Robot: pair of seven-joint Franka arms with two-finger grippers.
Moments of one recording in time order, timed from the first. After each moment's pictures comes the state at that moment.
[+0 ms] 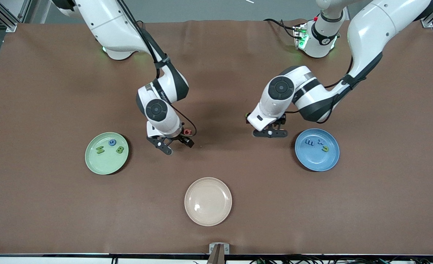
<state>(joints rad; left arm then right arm) 0.34 0.70 -1.08 -1.90 0.66 2.11 -0.98 0.62 0.62 -0.03 -1.83 0.13 2.44 1.15</state>
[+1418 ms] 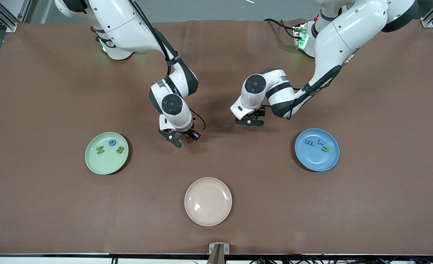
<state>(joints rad) 0.08 0.74 -0.83 -2.05 0.71 2.37 -1.10 0.69 0.63 -0.03 -1.85 0.13 2.46 1.24</state>
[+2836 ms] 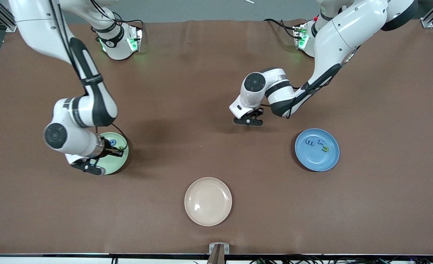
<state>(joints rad) 0.06 0.73 -0.83 -2.05 0.71 2.37 -1.10 0.17 0.48 -0.08 -1.83 0.13 2.20 0.29</state>
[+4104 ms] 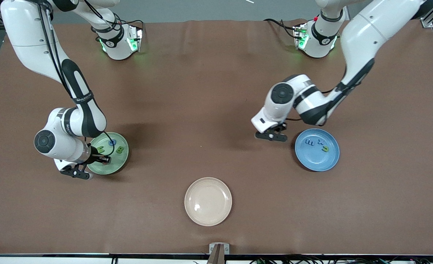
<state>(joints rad) 0.35 0.64 -0.91 -2.01 0.72 2.27 -0.77 0.08 0.59 -0.07 -1.87 0.13 2.40 0.14</state>
